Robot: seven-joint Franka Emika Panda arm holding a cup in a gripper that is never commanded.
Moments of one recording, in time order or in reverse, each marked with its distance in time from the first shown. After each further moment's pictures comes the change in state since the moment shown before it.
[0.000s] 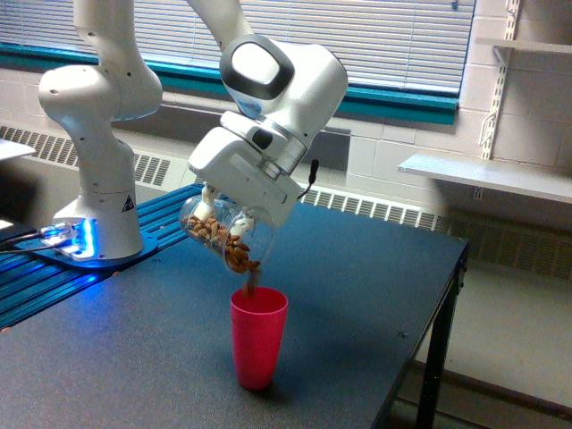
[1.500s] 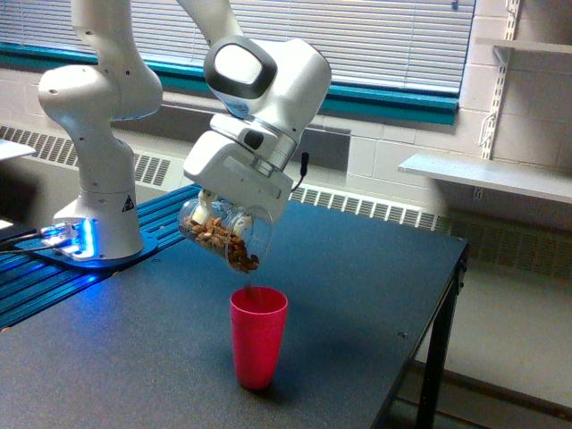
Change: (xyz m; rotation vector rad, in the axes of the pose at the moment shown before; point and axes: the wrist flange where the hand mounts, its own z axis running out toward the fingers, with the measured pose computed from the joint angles) arm -0.013 0.010 0.002 0.098 -0.008 -0.042
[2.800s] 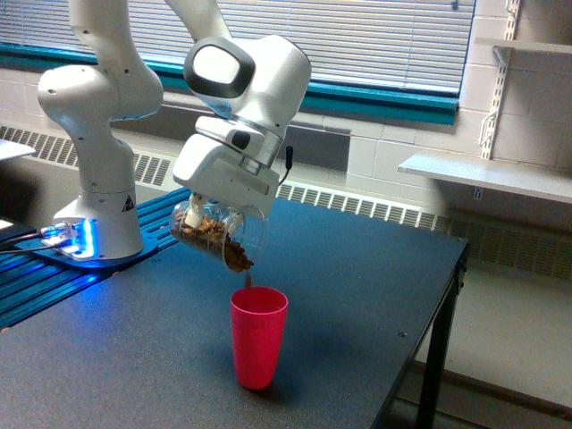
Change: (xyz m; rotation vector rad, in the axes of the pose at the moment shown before) arm -0.006 0.017 0.007 0.073 0.001 -0.067
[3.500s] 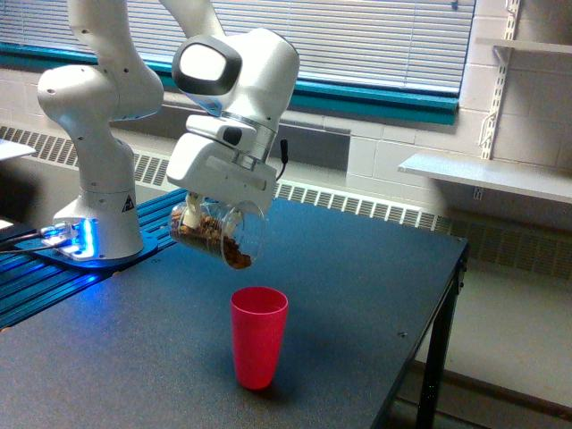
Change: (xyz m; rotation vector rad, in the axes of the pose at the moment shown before) arm 0.005 0.010 0.000 0.073 0.012 0.018
